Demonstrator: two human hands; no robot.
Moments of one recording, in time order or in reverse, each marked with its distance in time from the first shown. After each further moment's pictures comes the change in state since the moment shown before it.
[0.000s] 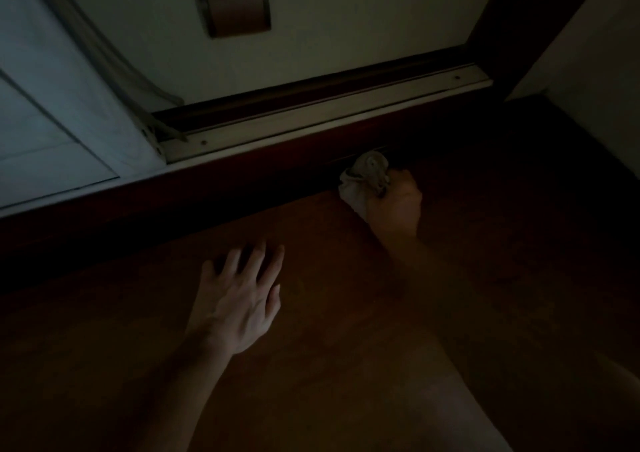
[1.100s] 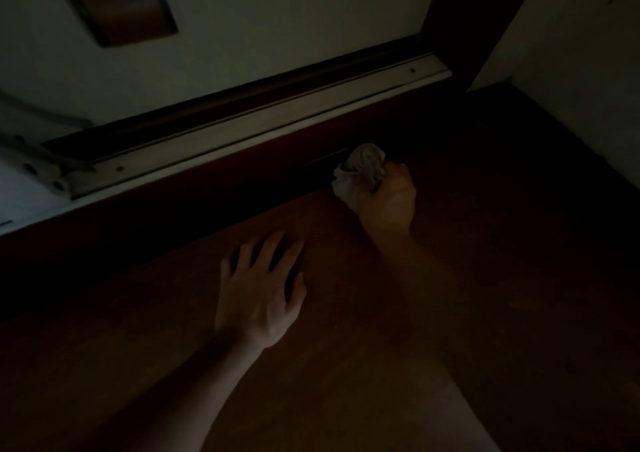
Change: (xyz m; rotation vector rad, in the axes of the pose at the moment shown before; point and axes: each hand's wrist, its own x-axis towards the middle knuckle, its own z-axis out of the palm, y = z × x) left_hand 0.074 0.075 -0.008 -0.256 0.129 -0.024; right_hand 0.042 0.038 -0.023 0.026 0.090 0.070
